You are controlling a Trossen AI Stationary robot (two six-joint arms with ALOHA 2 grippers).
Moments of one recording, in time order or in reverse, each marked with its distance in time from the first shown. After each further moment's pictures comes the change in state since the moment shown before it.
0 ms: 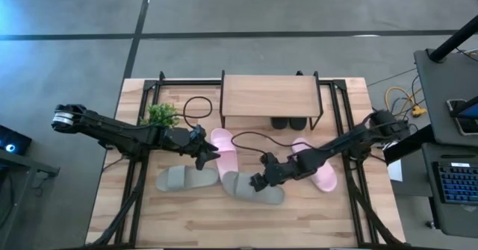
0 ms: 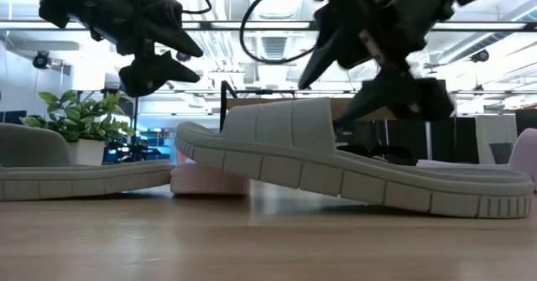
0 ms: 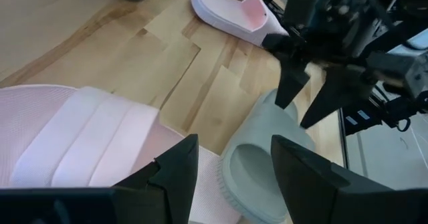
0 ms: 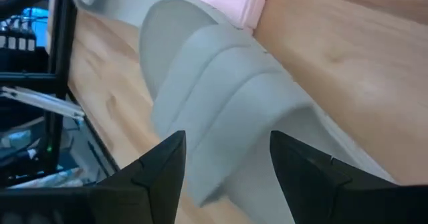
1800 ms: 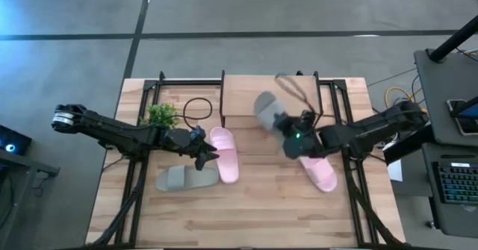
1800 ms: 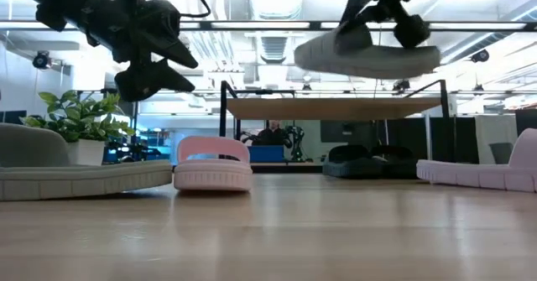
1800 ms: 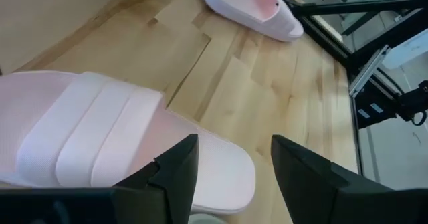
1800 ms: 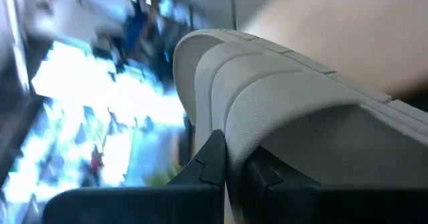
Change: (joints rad) left arm 0.000 0.000 -0.017 -0.025 -0.008 0.007; right arm -0.100 -0.353 0.066 -0.398 0.962 0.427
